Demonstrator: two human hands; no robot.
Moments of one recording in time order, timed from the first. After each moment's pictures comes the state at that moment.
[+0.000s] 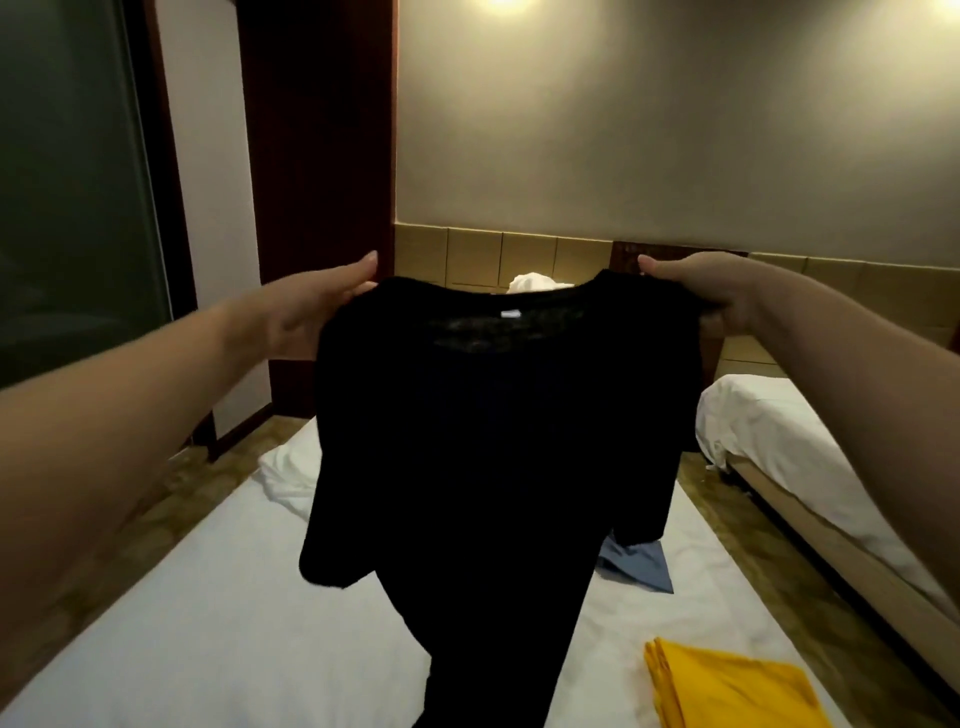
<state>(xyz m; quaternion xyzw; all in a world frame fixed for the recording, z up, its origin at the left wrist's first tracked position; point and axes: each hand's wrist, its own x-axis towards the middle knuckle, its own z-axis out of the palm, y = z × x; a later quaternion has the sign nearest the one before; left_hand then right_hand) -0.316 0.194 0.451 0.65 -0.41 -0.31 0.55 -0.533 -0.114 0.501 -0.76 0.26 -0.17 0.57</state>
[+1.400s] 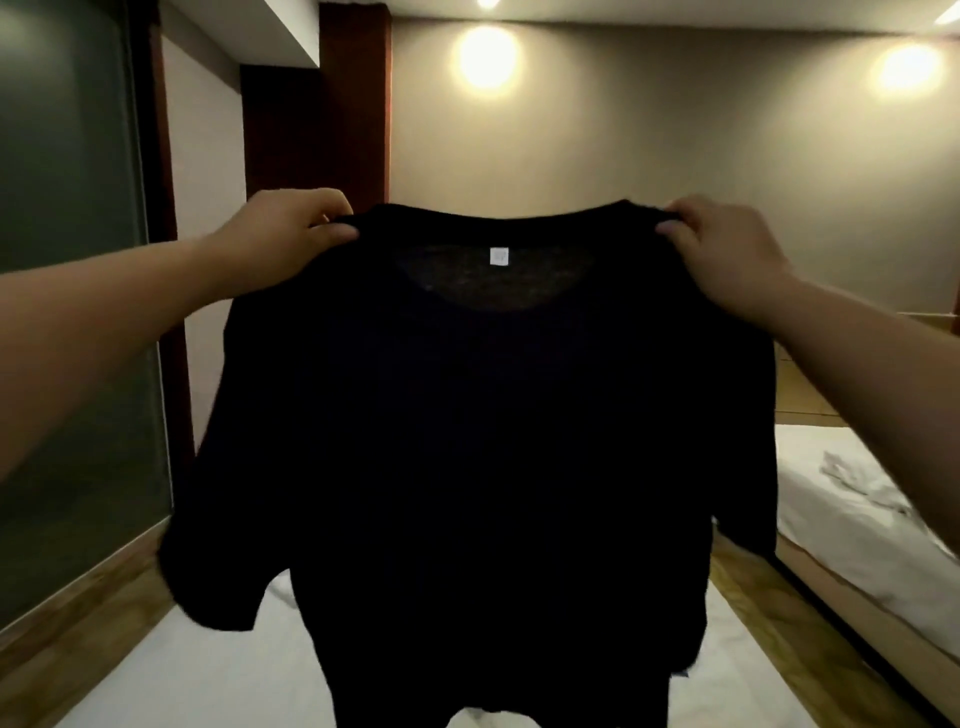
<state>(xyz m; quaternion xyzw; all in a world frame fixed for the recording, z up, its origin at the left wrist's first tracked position) -0.336 0.190 0.560 0.79 -0.47 0.24 0.31 -0.537 -0.101 0.568 -0.85 0.18 -0.50 0.00</state>
